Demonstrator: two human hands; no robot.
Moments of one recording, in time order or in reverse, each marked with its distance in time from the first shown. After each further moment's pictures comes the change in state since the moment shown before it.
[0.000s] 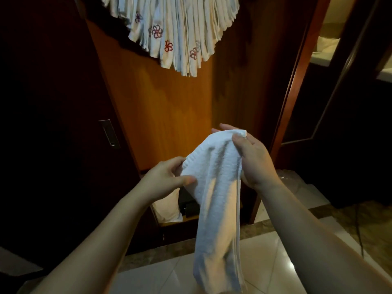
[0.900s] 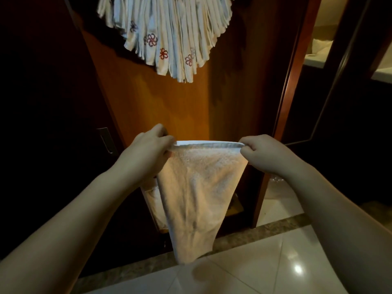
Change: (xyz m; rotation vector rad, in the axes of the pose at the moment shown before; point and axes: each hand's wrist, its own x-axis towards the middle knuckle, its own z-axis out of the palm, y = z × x) left_hand 0.013 0.048 -0.051 0.806 0.268 0.272; right_hand 0.025 -0.022 -0.054 -1.155 -0.160 -0.015
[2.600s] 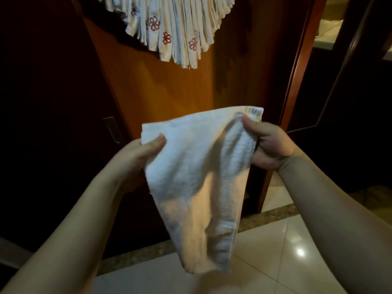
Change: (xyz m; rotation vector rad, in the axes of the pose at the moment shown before) left_hand -0.050 -0.021 0.001 -1.612 -0.148 -0.366; right_hand -0.005 -0.025 0.025 1.726 -0.320 0.040
